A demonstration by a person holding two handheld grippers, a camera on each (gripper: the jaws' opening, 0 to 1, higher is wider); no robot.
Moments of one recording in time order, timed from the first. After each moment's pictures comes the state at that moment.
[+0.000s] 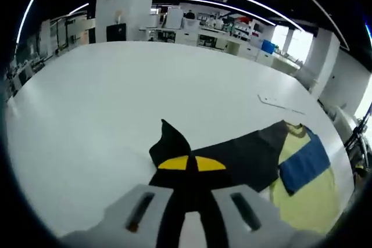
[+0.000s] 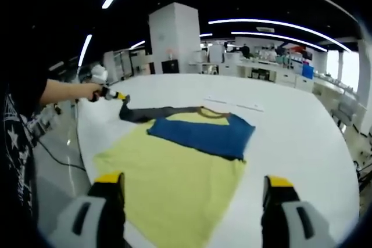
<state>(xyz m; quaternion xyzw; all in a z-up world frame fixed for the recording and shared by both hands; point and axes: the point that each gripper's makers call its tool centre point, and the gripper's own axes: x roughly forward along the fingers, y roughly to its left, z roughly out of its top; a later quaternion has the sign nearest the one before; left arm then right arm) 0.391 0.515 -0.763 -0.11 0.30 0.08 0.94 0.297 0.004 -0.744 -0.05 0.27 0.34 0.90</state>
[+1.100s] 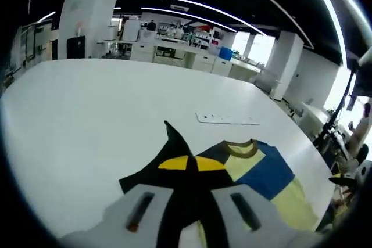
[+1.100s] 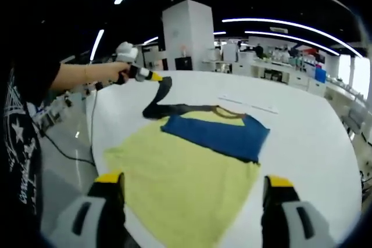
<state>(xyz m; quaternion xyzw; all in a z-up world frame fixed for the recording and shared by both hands) 0.462 0.387 -0.708 -0.12 0.25 -0.07 0.96 0.281 0.026 -0.741 -0.07 0.27 0.38 0.88</state>
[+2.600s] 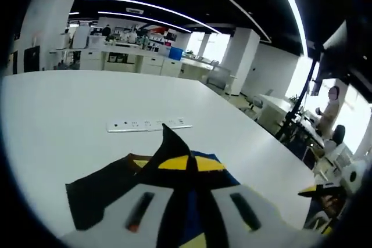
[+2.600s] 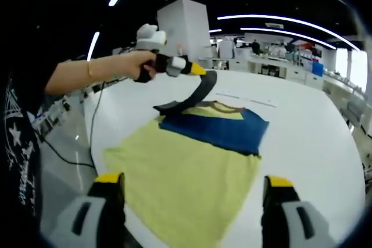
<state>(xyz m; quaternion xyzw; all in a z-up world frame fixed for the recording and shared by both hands) 0.490 0.175 -0.699 -0.11 0.22 -0.24 0.94 0.280 0.018 -0.754 -0.05 0.28 0.37 0.88</state>
